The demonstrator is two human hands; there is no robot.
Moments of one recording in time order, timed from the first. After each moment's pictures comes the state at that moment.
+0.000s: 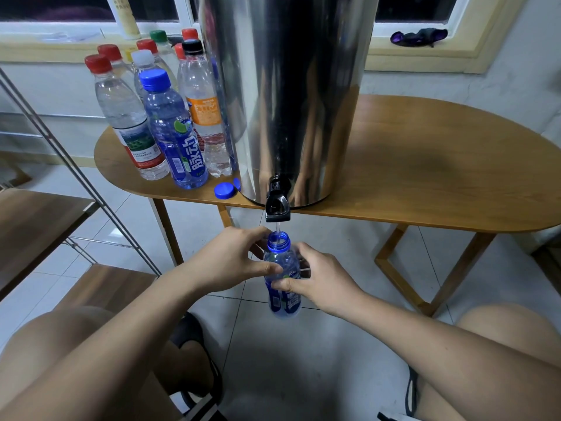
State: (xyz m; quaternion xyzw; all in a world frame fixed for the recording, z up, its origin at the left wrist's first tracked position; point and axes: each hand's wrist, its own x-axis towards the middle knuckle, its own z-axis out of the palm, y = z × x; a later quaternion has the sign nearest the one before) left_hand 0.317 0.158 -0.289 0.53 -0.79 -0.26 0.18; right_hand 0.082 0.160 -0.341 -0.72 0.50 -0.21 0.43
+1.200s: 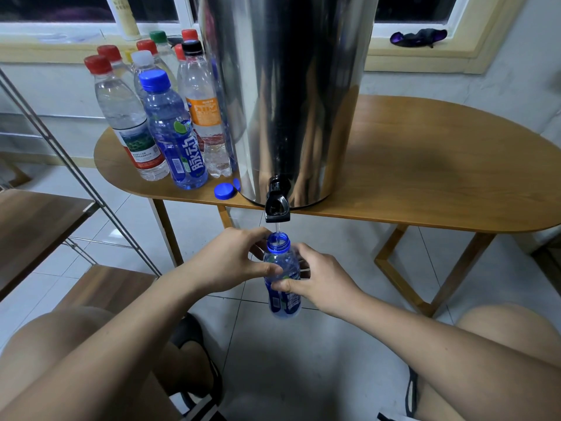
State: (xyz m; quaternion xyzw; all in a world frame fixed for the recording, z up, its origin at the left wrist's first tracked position) left_hand 0.316 0.158 -0.289 0.52 -0.80 -0.25 0.17; right_hand 0.082 0.160 -0.345 -0.71 0.50 -0.22 0.44
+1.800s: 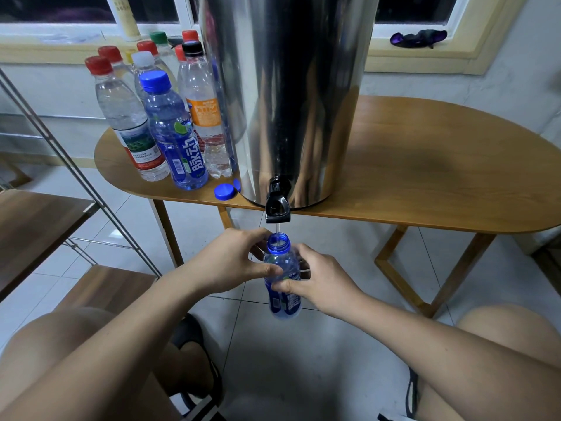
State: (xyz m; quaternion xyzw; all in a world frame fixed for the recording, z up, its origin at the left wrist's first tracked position) left_hand 0.316 0.158 -0.290 0.52 -0.79 -0.26 0.18; right_hand 0.081 0.159 -0.345 -0.72 0.50 -0.22 0.44
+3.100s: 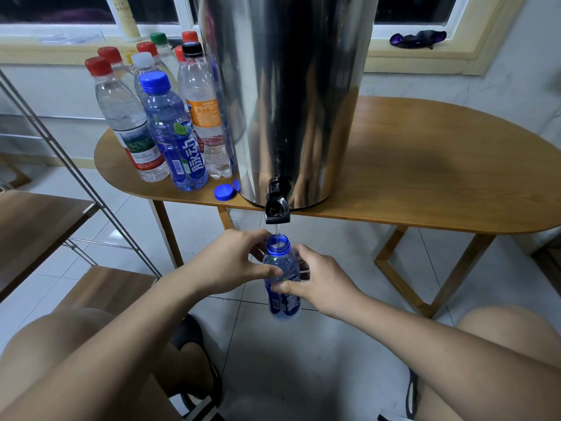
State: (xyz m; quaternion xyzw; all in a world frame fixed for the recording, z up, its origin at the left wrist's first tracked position) left_hand 0.316 0.158 -0.289 0.52 -0.80 -0.25 0.18; right_hand 0.081 0.159 -0.346 -0.72 0.50 -0.22 0.44
